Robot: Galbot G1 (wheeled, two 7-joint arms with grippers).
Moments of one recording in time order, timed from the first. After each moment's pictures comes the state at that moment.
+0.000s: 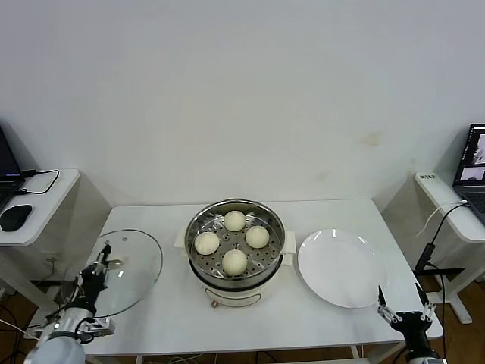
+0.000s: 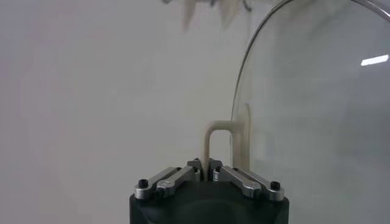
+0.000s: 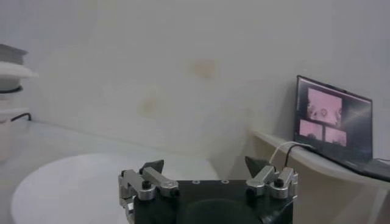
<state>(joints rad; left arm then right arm) 1.45 -1.04 -0.68 -1.76 1.02 0.00 -0.14 -1.62 1.46 0.94 1.81 0.02 0.29 -0.20</state>
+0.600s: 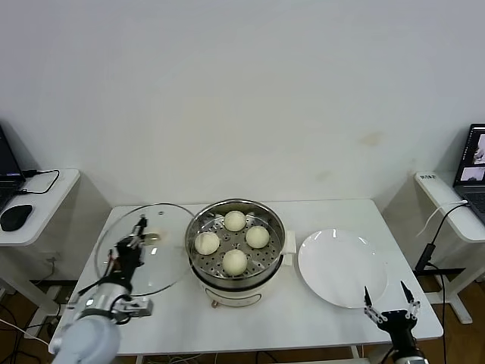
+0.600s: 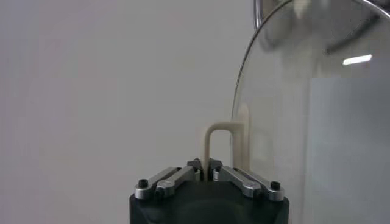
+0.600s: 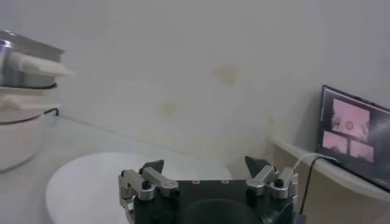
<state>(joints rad) 1.34 -0.99 -0.42 -2.06 1.02 0.28 0.06 -1.62 1.49 0.89 1.81 -0.12 0.34 -0.17</state>
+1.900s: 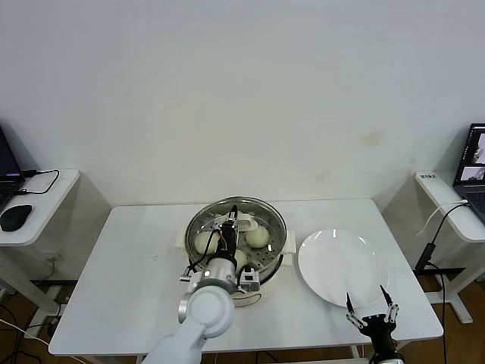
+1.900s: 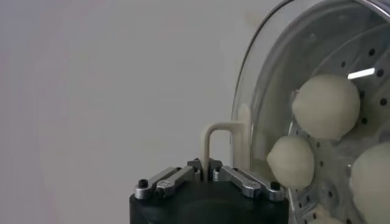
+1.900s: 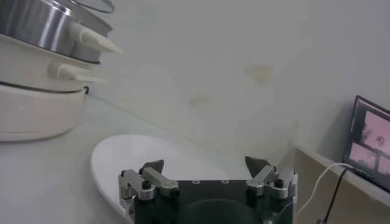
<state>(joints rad) 0.95 -1.35 0.07 -1.88 1.40 0.52 0.31 -1.60 1.52 0.83 1.76 -0.26 0.37 -0.13</state>
